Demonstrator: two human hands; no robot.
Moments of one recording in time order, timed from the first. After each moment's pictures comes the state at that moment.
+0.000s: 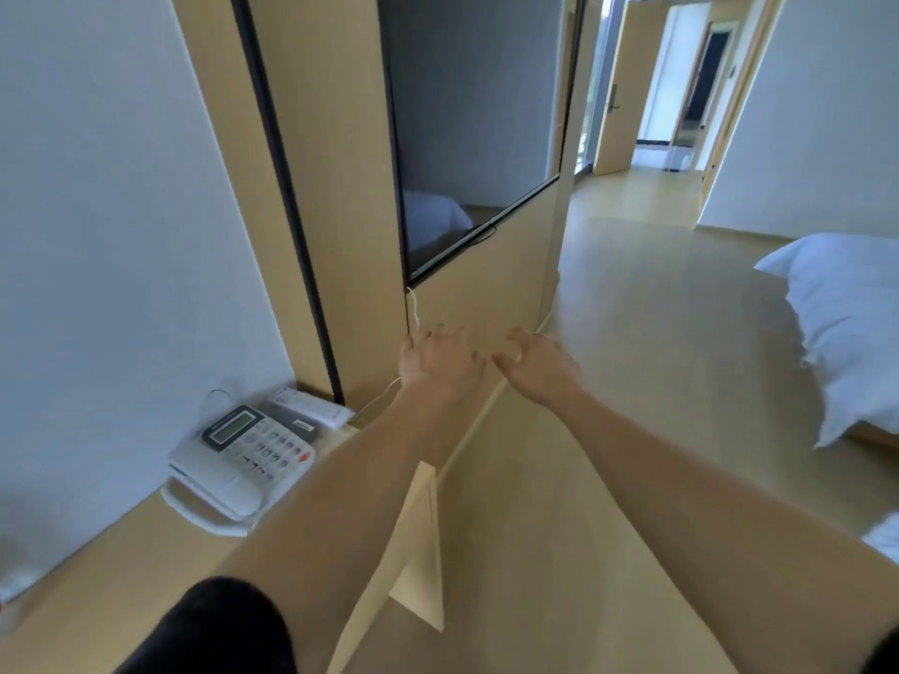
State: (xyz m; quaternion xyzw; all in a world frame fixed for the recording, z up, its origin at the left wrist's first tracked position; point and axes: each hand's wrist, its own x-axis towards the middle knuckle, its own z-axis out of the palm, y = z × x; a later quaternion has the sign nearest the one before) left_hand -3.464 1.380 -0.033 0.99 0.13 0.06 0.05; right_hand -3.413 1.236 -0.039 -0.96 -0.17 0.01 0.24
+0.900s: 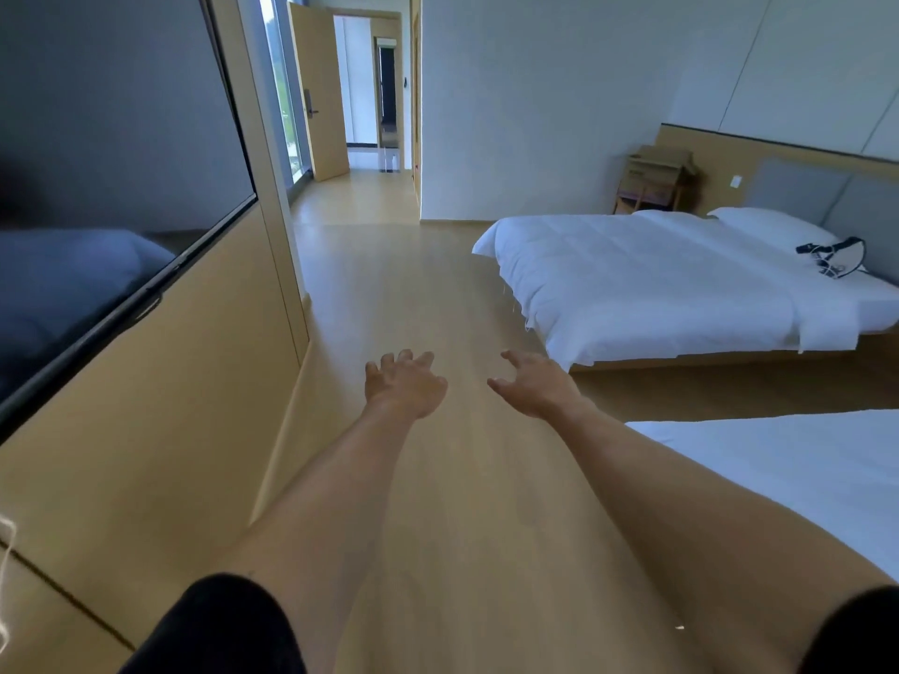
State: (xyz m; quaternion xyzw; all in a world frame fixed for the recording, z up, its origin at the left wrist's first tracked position) left_hand -3.142 1.100 -0.059 0.99 -0.14 -0.05 0.05; right_hand -3.205 0.918 -0.049 -0.97 0.14 0.00 0.18
